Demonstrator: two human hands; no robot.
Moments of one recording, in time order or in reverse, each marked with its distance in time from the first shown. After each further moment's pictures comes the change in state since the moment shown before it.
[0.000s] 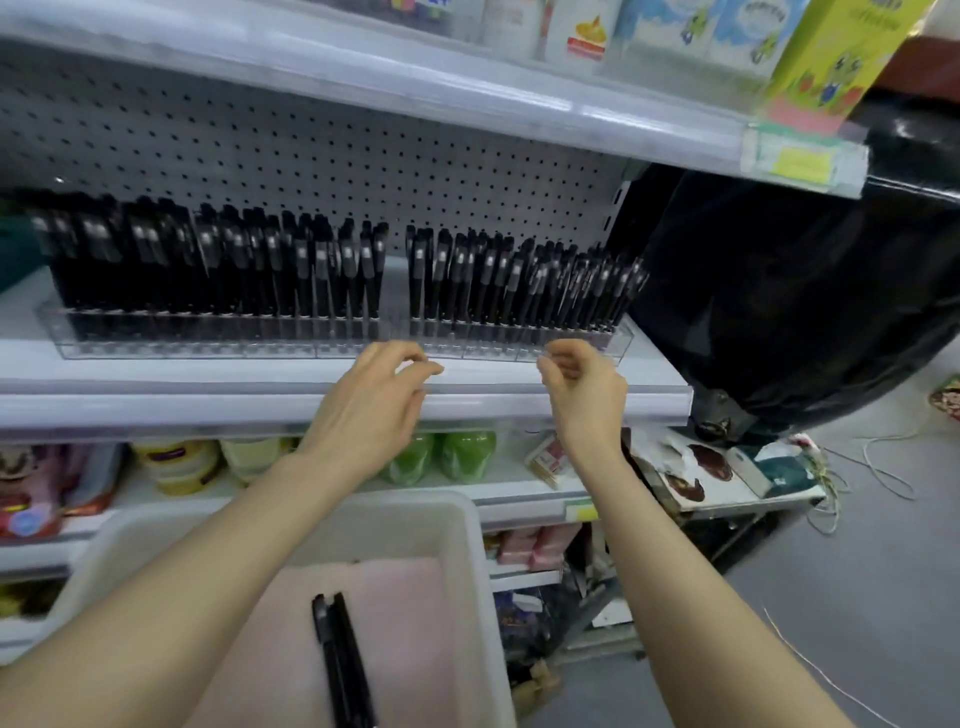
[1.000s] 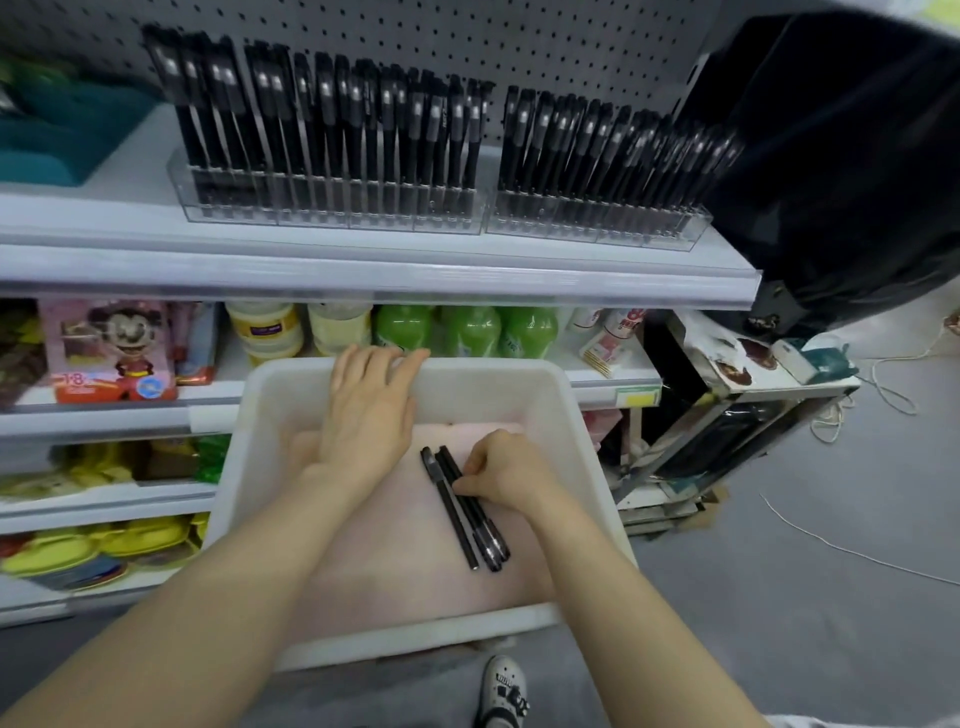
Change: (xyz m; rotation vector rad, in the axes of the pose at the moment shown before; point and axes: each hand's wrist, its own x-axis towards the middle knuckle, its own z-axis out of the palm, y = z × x) left_hand -0.168 -0.049 0.001 0.146 -0.038 -0.147; right_hand -0.209 -0.012 0.095 -0.450 -0.915 0.237
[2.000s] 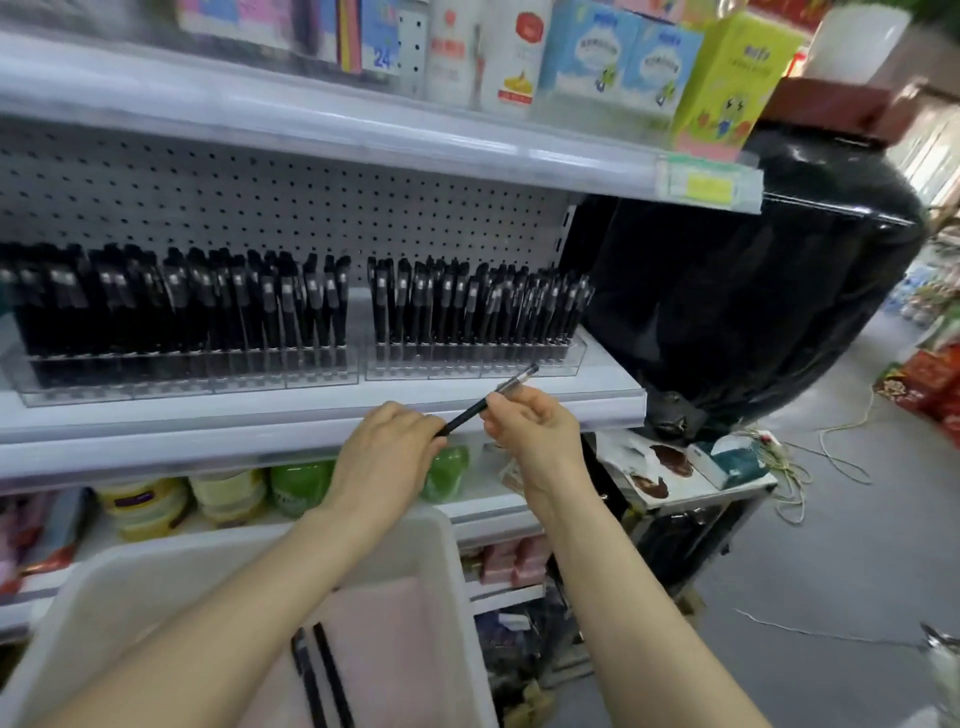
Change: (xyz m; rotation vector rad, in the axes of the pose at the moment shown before) left_hand 0.143 0.121 -0.011 -0.108 -0.006 0.166; right_hand 0.007 0.038 -0.193 1.372 0.498 -0.207
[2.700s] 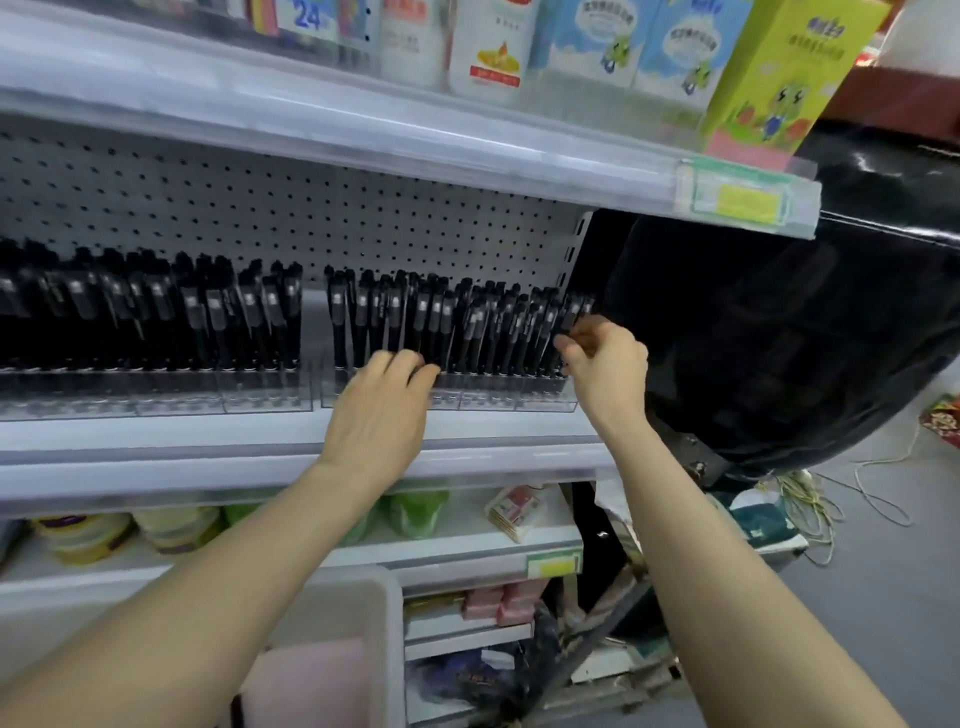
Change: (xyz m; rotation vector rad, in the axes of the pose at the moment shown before) left_hand 0.095 -0.006 0.041 0.260 0.041 -0.080; right_hand 0.163 -0.059 -0.056 -0.928 0.182 -0.487
